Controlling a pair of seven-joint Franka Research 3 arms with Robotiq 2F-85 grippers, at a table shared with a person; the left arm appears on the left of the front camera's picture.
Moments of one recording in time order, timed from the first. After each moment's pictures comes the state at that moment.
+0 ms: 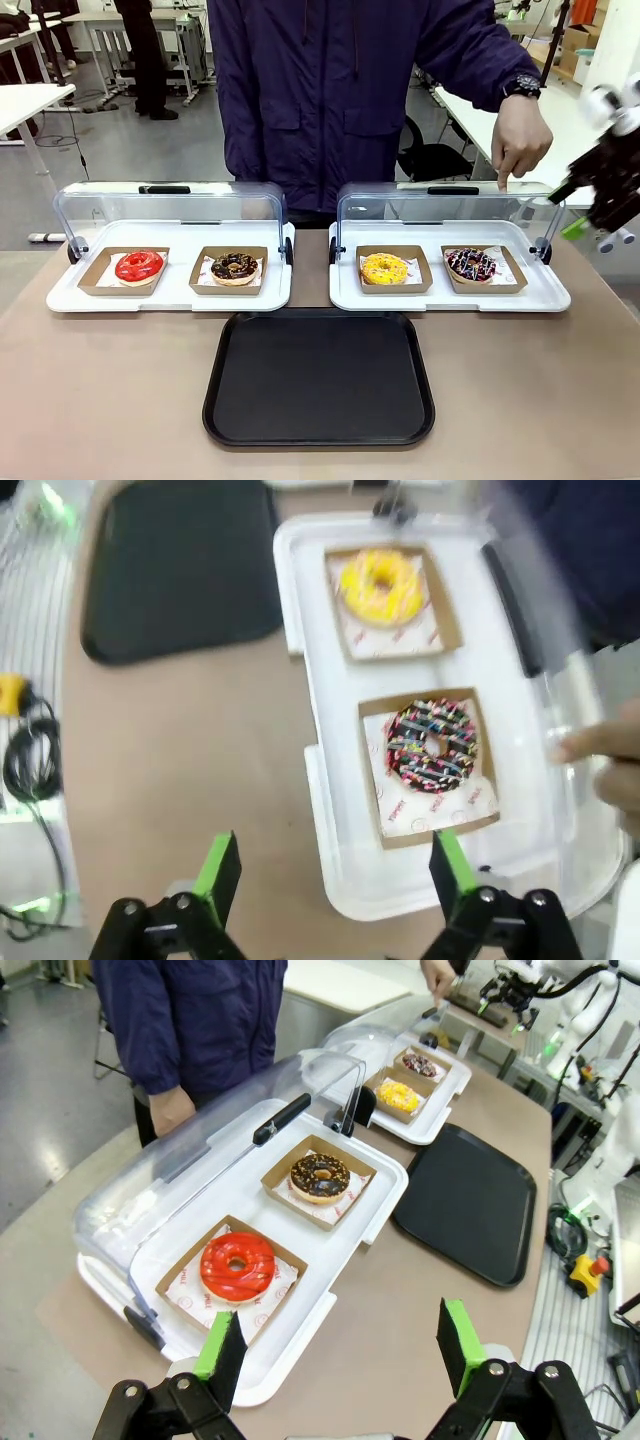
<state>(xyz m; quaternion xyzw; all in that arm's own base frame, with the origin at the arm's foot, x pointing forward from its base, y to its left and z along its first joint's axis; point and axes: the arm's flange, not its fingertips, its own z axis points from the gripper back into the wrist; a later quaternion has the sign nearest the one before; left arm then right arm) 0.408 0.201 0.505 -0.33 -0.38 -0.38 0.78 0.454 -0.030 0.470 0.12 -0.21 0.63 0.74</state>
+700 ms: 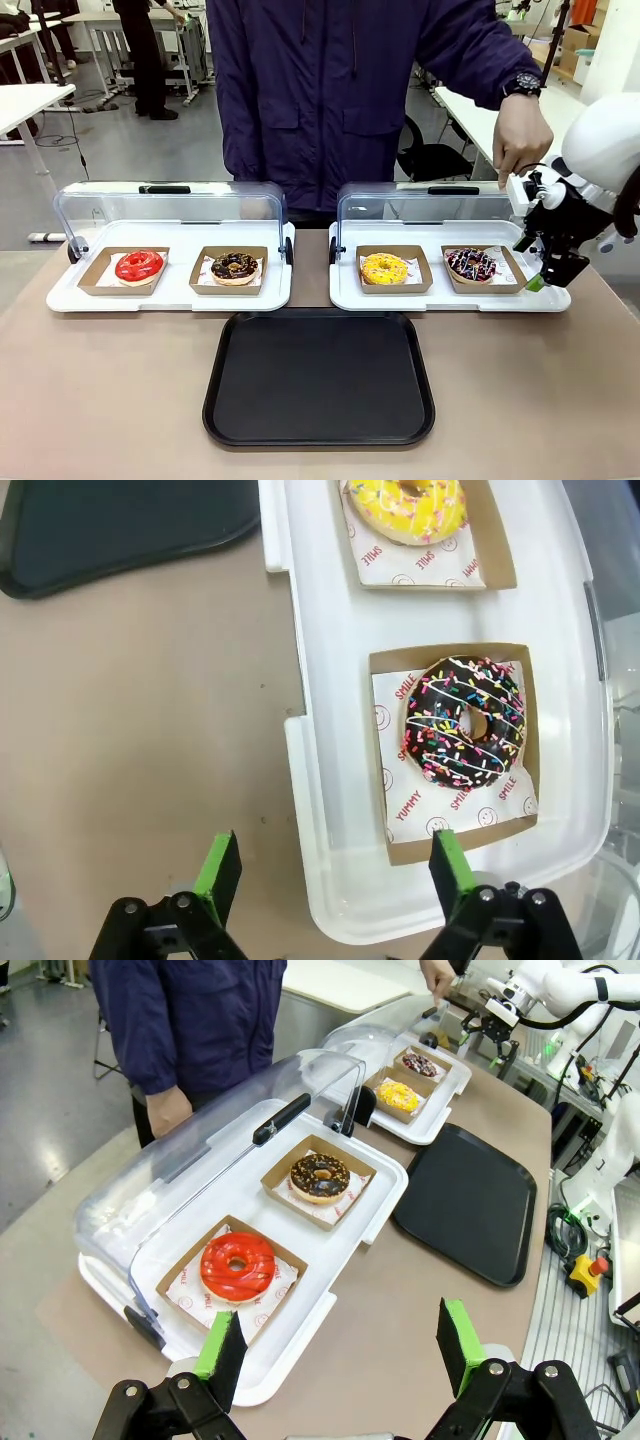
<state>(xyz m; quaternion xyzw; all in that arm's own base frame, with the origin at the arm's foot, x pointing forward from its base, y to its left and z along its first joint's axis) 0.408 0.201 0.505 -0.33 -0.38 -0.38 0.78 0.459 0.002 0.391 0.05 -0.16 0.65 0.74</state>
